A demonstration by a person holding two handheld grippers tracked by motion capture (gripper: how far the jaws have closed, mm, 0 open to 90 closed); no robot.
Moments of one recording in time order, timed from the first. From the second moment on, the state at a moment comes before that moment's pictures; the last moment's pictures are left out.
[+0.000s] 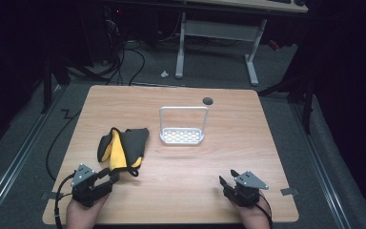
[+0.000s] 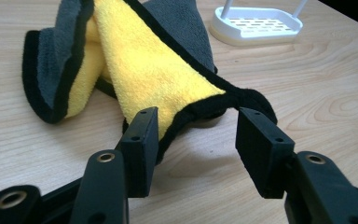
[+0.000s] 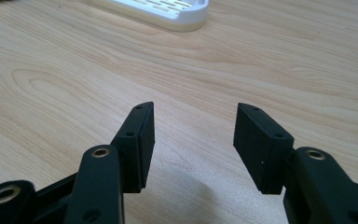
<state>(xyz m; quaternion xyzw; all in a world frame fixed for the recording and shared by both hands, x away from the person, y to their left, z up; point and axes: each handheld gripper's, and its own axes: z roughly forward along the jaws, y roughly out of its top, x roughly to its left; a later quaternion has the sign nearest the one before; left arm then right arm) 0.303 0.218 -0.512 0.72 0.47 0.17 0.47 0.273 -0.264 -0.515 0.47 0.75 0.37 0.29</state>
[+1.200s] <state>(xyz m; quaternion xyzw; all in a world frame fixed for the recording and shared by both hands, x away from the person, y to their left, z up) 0.302 0.168 -0.524 0.80 0.40 0.16 0.43 0.275 -0.262 -0.517 0.47 0.75 0.37 0.29</state>
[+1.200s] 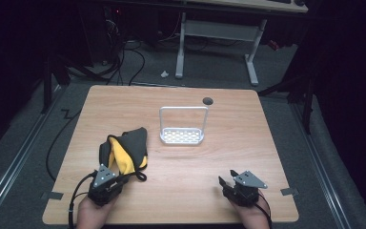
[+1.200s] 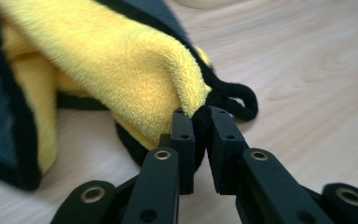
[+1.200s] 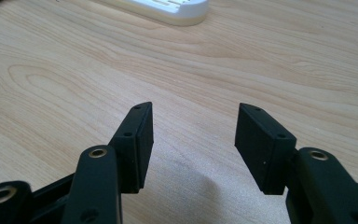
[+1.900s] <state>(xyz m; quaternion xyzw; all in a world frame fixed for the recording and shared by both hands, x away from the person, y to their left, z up) 0.287 0.070 -0.531 0.84 0.31 0.10 0.44 0.274 -0.262 -0.517 0.46 0.75 0.36 0.29</state>
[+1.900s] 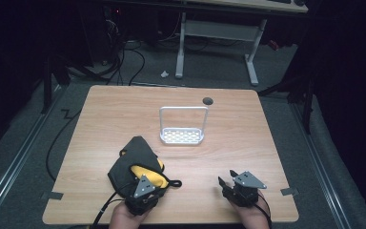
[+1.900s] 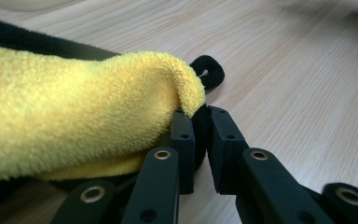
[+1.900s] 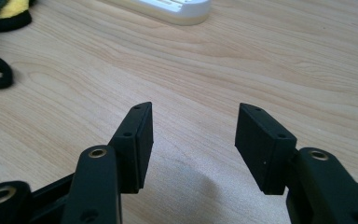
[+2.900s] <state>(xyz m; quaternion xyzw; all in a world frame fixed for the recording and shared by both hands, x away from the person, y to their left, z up) 0.284 0.147 -0.519 0.77 0.42 0.14 0.45 0.263 -0.201 -0.517 0.40 0.80 0.37 0.27</state>
